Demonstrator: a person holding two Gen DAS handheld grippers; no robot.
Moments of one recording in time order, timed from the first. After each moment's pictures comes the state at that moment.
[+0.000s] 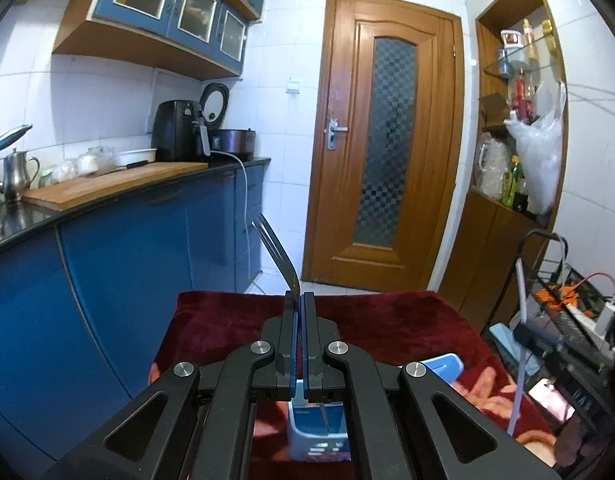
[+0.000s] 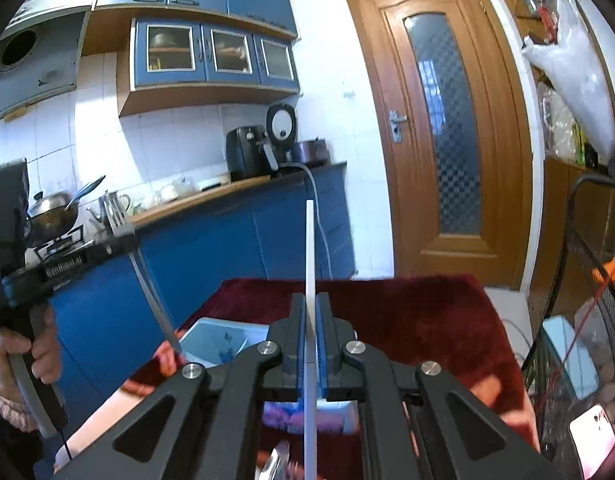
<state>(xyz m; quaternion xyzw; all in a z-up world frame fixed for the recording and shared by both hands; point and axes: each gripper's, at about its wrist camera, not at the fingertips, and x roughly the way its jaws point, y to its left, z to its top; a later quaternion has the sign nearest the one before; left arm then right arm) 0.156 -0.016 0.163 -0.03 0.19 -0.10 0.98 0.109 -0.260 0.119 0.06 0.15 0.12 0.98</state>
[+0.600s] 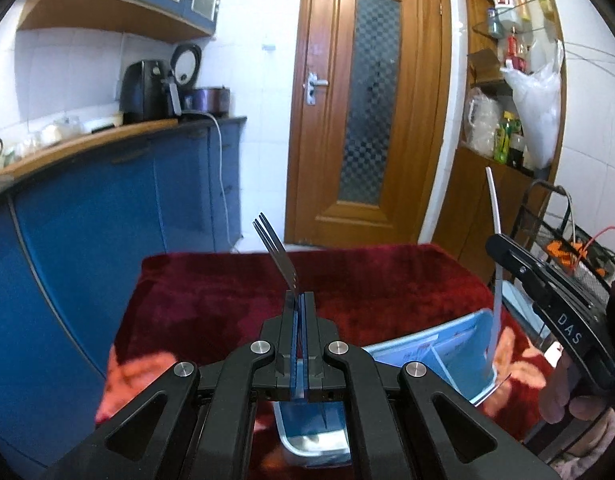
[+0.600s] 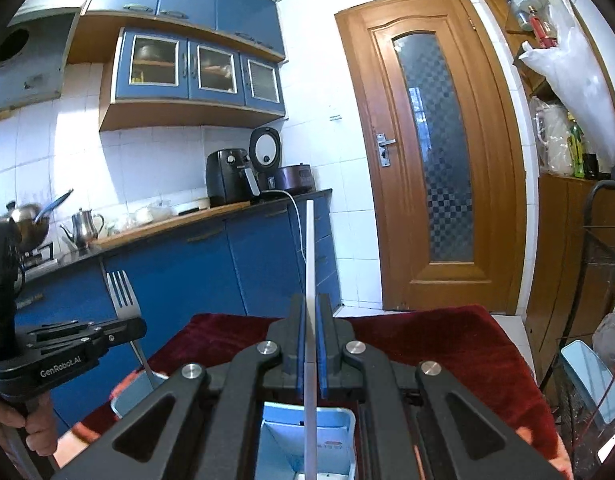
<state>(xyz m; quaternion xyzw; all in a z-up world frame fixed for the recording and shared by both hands) 0.209 -0.034 0.093 -0.01 0.26 -0.15 0.96 0.168 -0.247 0.086 0.06 0.12 0.09 0.99</state>
